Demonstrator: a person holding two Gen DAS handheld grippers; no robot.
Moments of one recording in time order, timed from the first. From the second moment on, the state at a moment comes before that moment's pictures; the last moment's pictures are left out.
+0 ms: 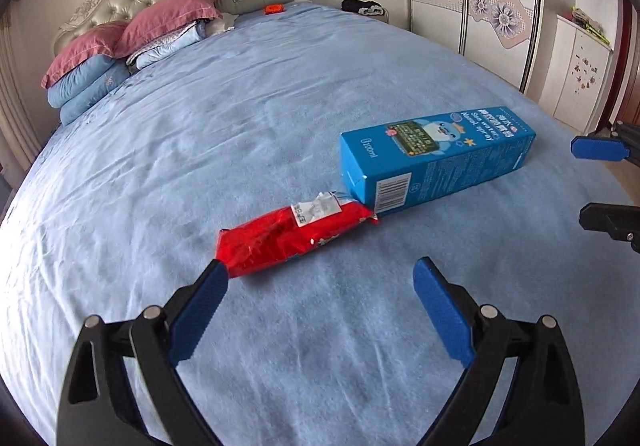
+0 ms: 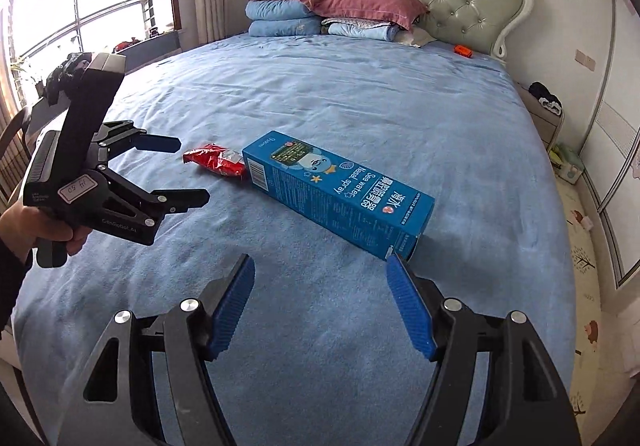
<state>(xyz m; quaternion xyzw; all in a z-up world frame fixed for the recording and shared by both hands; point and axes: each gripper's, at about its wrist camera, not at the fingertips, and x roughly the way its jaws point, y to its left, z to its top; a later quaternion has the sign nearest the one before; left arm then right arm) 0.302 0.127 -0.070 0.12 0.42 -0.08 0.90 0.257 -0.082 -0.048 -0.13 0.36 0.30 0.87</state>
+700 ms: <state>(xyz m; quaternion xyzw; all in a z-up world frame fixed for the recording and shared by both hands) 0.359 0.126 -0.096 0.16 0.45 -0.16 0.87 0.320 -0.050 -0.041 -0.20 0.39 0.36 0.82</state>
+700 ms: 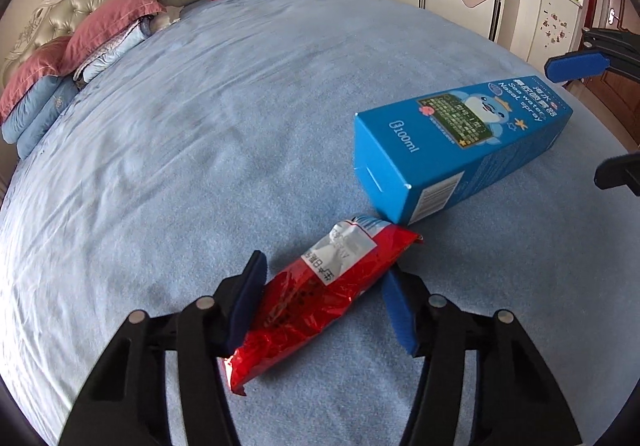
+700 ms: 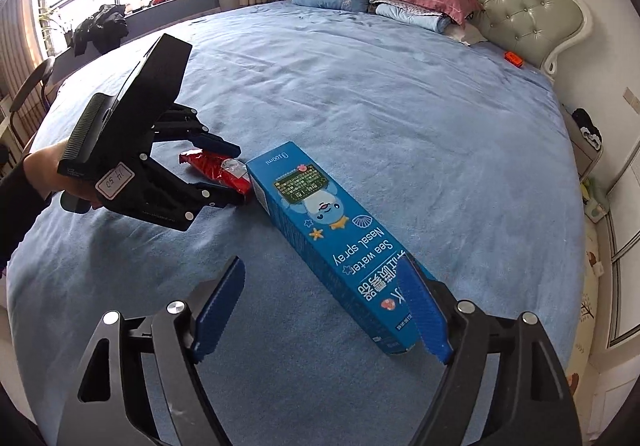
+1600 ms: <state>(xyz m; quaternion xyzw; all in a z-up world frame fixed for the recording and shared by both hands) 0.335 0.153 -0.075 0.05 0.43 -0.15 0.89 0.377 -0.009 -0.085 -0.28 0.48 0.36 0.75</state>
